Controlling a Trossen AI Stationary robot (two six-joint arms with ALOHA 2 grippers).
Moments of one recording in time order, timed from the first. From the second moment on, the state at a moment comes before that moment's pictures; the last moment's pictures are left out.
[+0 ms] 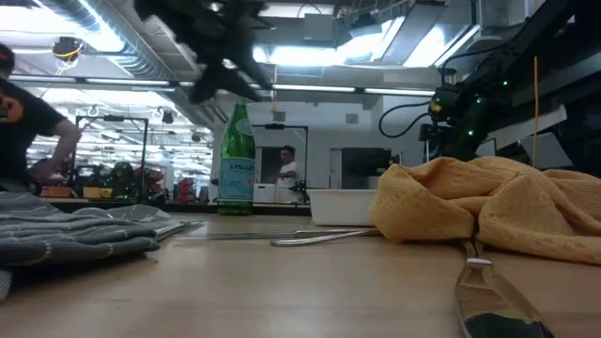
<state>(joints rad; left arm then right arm) 0.19 1.31 1.00 -0.42 0.03 -0.70 -1.02 1.44 0.77 -0.36 -0.30 -0.66</state>
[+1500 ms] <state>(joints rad) 0.19 1.39 0.78 -1.10 -0.03 0.16 -0.47 1.18 0.77 -0.36 -0.26 -0.41</state>
